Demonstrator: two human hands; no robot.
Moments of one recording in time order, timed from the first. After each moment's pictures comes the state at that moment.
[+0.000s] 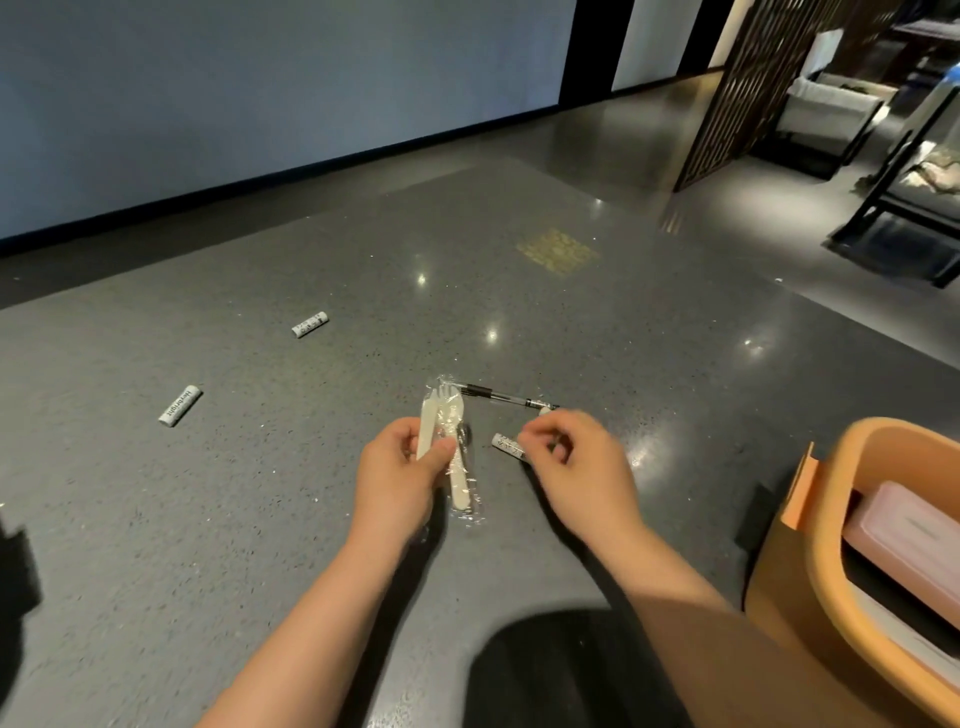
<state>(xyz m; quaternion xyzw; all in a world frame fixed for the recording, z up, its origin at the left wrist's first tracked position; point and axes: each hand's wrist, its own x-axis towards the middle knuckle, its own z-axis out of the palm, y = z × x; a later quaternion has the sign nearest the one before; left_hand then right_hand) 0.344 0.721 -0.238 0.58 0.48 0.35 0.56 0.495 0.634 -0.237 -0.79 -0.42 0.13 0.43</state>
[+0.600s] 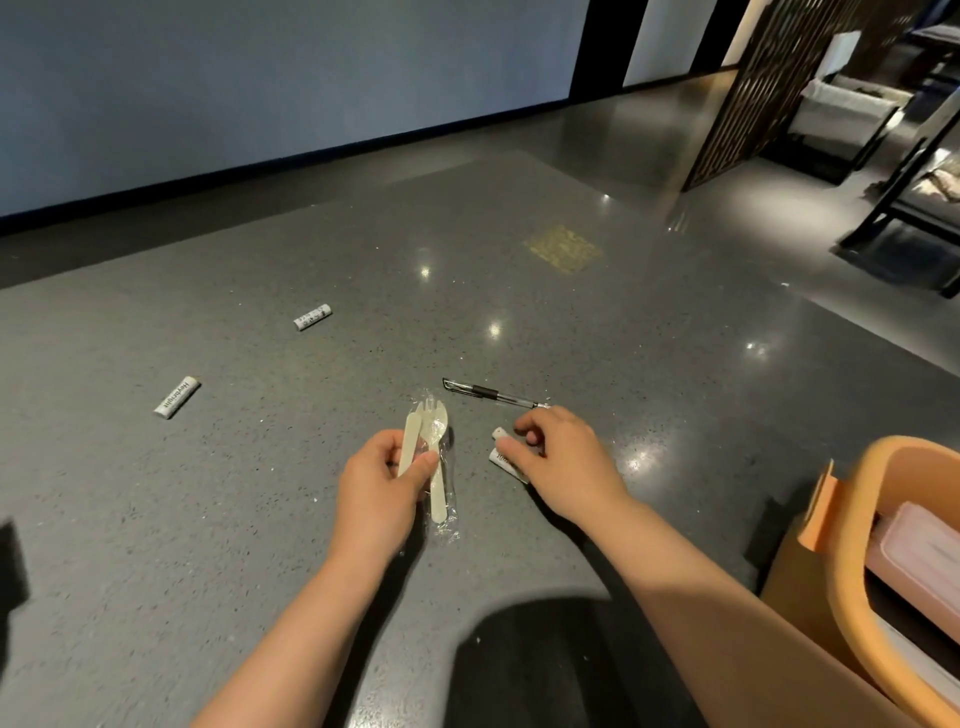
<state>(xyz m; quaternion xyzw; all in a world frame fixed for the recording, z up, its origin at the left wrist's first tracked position) 0.330 0.730 -0.259 0.59 0.50 0.35 0.53 0.509 0.665 -0.246 -0.81 -0.51 0.15 0.27</state>
